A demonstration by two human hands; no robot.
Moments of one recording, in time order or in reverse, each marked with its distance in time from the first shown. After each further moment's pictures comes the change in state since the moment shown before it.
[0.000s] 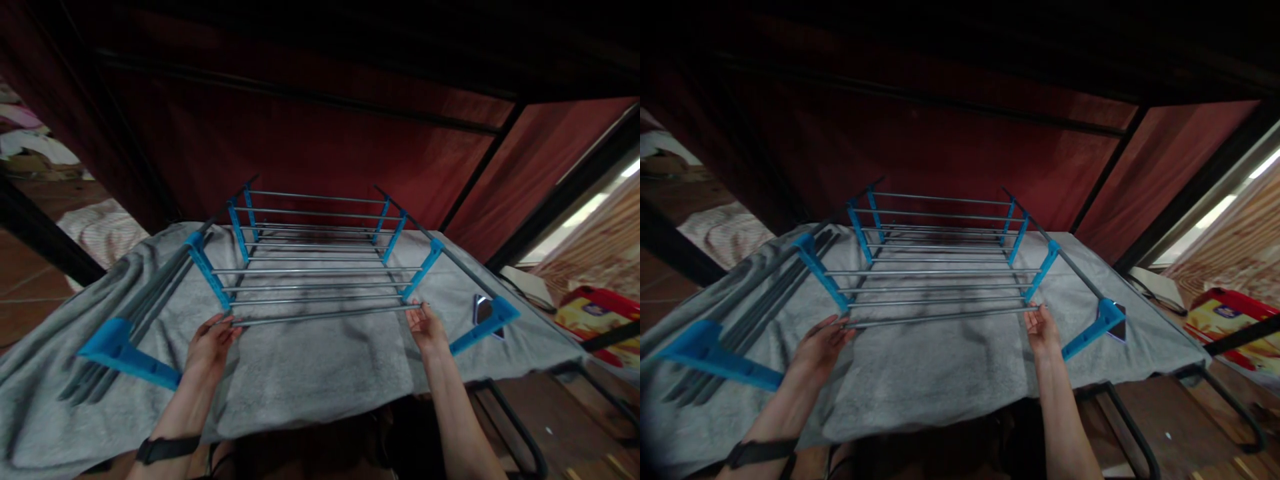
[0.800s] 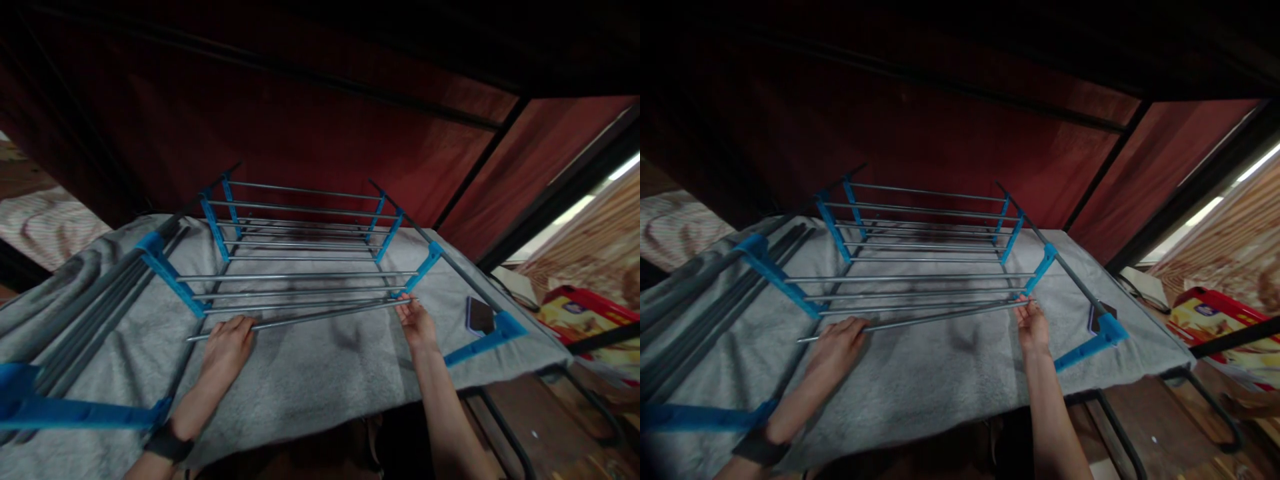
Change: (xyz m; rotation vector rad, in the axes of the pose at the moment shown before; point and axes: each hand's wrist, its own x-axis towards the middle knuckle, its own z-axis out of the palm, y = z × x) left_hand -0.002 -0.027 0.031 1.711 -0.562 0.972; right_hand 0.020 0.002 0.021 -0.074 -0.071 -0.108
